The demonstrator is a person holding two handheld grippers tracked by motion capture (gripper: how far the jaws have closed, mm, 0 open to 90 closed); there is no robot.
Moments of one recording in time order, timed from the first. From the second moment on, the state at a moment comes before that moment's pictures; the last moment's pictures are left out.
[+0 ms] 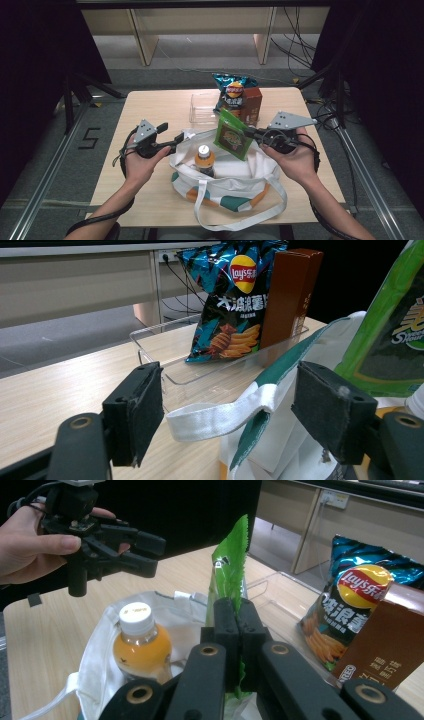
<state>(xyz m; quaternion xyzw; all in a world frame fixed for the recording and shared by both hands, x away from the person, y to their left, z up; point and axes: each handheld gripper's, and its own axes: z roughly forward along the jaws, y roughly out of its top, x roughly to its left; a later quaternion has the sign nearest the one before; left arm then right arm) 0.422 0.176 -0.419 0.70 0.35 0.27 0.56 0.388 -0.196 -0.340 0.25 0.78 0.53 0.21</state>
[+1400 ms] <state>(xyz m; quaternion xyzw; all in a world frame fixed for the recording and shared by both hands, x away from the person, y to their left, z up) 0.422 0.173 -0.421 0.70 0.35 0.26 0.56 0.408 -0.201 -0.312 0.25 0.75 0.57 0.24</state>
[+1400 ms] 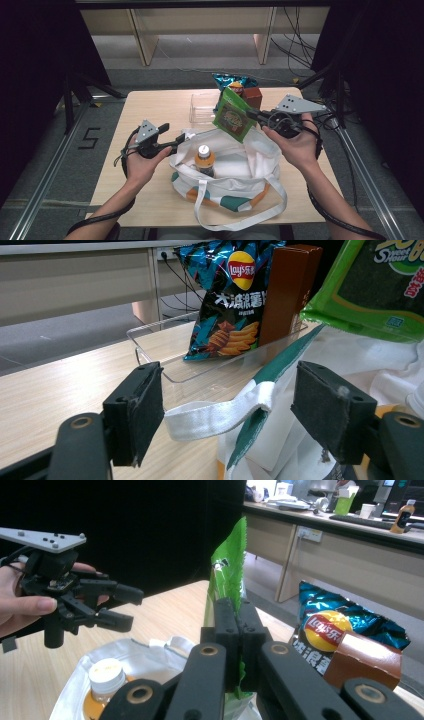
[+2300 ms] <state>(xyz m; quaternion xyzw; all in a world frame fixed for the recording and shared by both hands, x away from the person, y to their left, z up) 0.422 0.173 -0.420 0.70 0.35 0.27 0.56 0.426 -0.199 -0.307 0.26 0.73 0.58 0.25</state>
